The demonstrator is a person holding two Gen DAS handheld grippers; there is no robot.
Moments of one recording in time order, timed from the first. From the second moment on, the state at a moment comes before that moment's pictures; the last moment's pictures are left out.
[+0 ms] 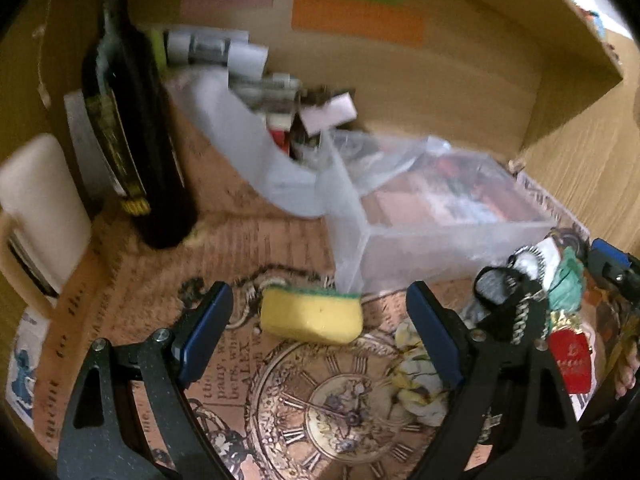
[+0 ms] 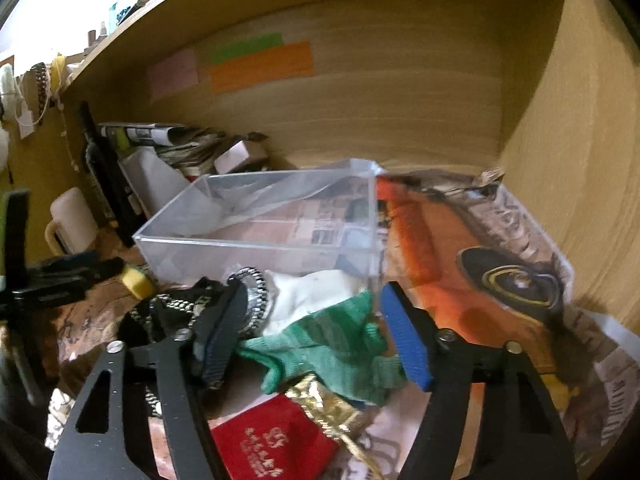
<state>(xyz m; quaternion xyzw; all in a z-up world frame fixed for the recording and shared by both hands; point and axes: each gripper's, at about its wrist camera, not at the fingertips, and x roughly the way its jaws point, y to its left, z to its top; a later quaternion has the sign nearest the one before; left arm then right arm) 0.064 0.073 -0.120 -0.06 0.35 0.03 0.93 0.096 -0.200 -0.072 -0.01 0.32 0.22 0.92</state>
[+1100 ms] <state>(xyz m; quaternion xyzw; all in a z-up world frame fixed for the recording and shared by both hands) 0.045 0.070 -0.104 -0.08 0.34 0.00 0.94 0.075 -0.128 -0.091 -0.07 0.35 0.33 0.88</state>
